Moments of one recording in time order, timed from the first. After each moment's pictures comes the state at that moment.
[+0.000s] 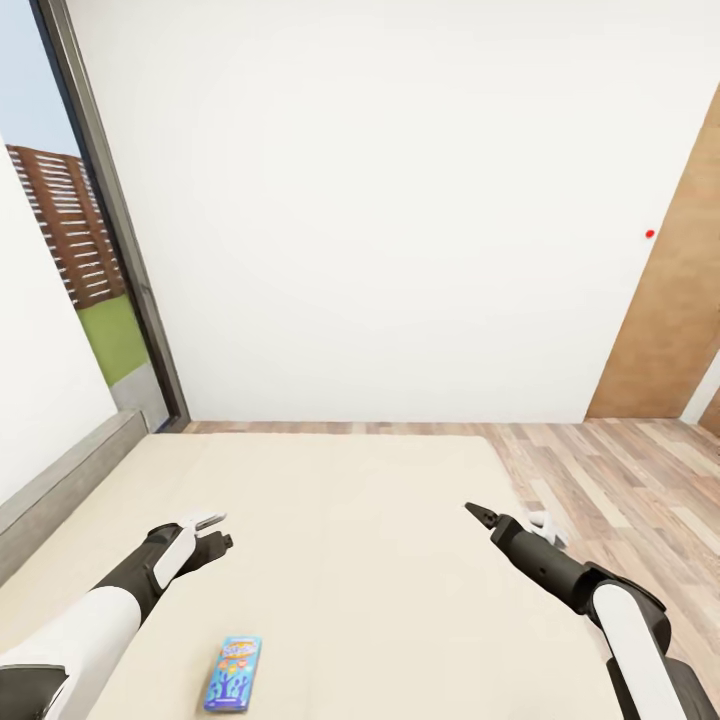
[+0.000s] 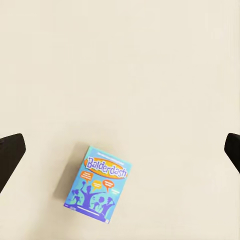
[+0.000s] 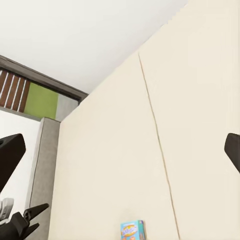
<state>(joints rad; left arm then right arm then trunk) -0.78 0.16 -0.06 -0.41 0.53 0.51 0.21 -0.21 -0.06 -0.18 -1.58 -0.95 0.78 -0.06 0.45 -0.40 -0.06</state>
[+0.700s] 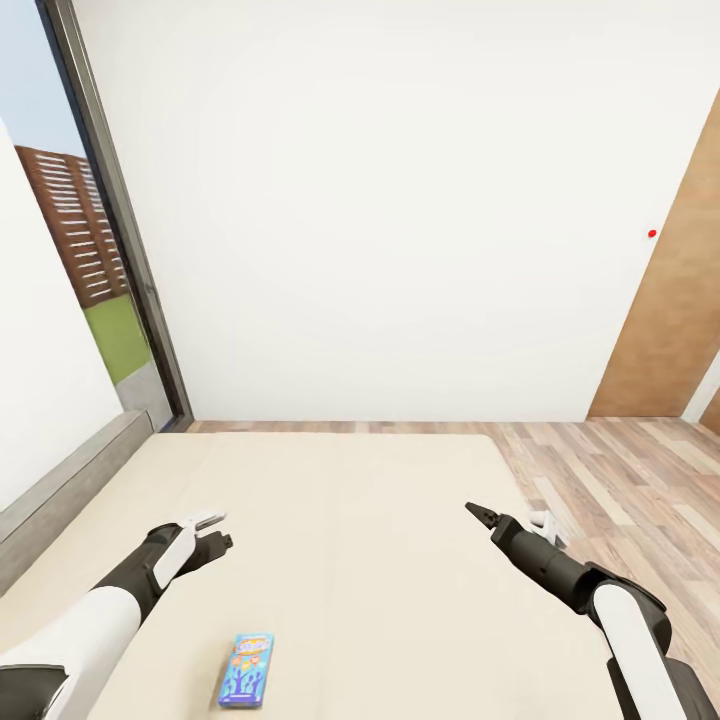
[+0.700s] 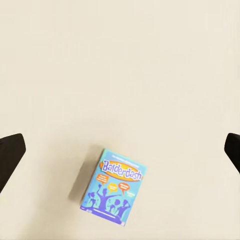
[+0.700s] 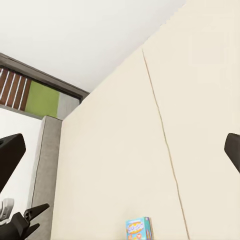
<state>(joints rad) -0.78 0.16 -0.06 -0.41 0.53 0.51 0.21 -0.21 -0.06 -0.18 -1.58 -0.95 0.78 -0.06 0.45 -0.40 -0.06</state>
